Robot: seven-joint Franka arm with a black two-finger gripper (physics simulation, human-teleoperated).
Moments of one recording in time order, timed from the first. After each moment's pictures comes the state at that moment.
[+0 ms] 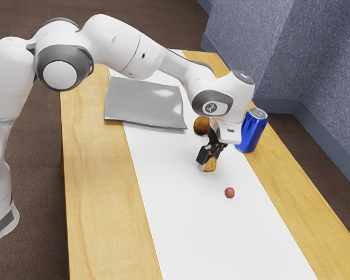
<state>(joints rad) -0.09 0.35 0.04 -1.66 0.01 1.99 0.89</state>
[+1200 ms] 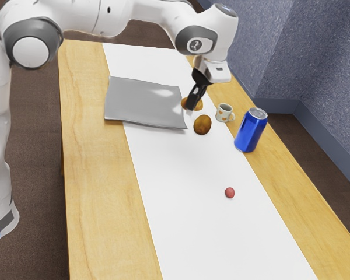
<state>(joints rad) -0.10 0.10 0.20 -1.65 0.07 1.77 0.72</state>
